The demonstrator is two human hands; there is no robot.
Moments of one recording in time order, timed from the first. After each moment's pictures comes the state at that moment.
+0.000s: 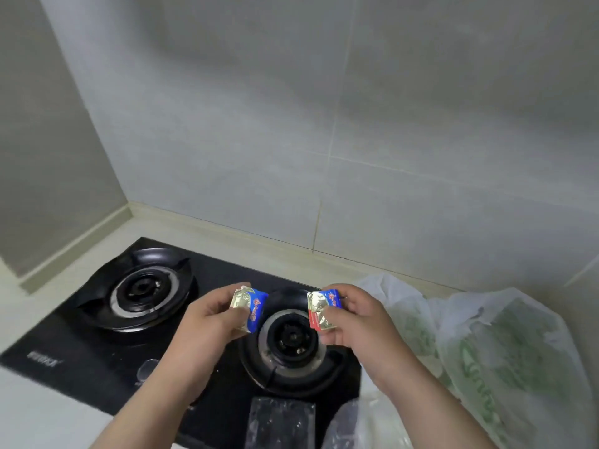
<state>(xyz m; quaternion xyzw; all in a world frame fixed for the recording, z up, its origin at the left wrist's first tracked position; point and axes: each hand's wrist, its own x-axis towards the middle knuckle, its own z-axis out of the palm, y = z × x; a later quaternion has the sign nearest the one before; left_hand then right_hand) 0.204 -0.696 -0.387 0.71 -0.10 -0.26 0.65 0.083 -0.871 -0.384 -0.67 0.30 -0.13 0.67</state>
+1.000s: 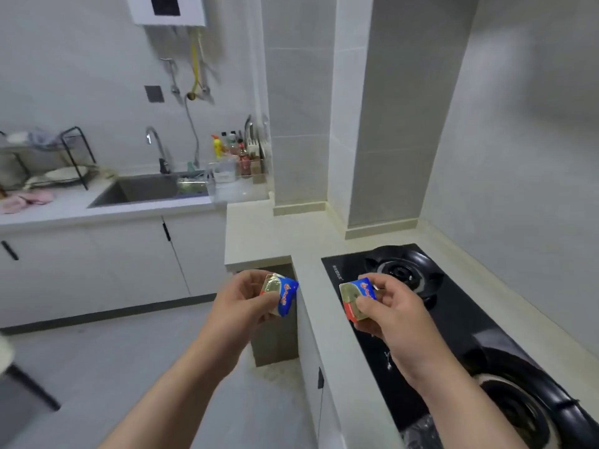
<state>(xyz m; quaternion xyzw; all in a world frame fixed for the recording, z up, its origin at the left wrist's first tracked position) 0.005 -0.462 -0.332 0.71 0.21 0.13 0.67 0.086 -0.671 -0.342 -0.70 -0.11 0.13 0.70</state>
